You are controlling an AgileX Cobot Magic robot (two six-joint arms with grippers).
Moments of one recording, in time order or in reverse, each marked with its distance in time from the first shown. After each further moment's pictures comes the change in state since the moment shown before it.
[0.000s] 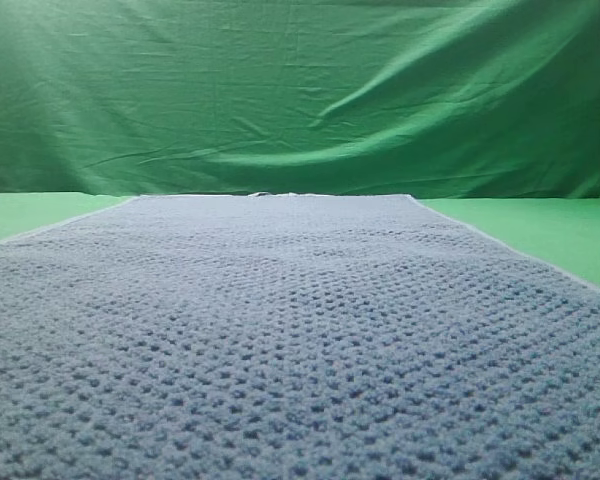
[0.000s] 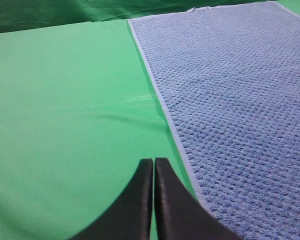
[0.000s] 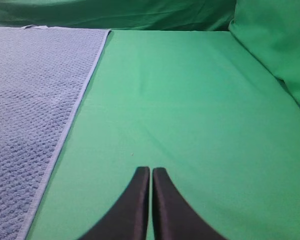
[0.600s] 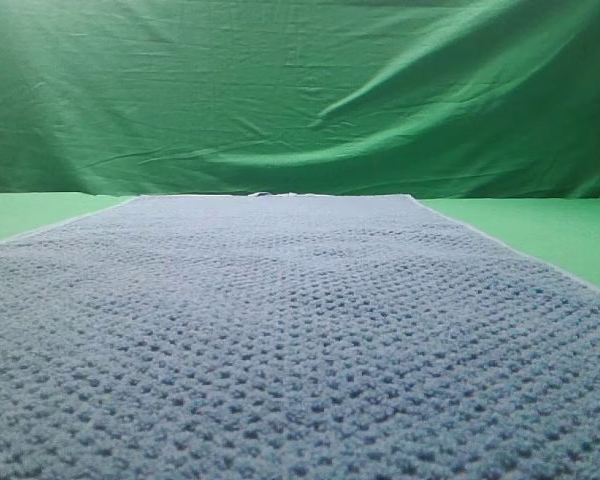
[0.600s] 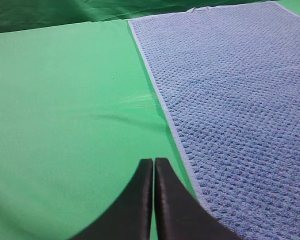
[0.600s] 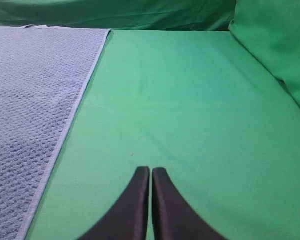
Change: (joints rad) left arm 0.000 0.000 0.000 0.000 0.000 0.002; right arm 0.000 0.000 0.000 0.000 0.000 -0.001
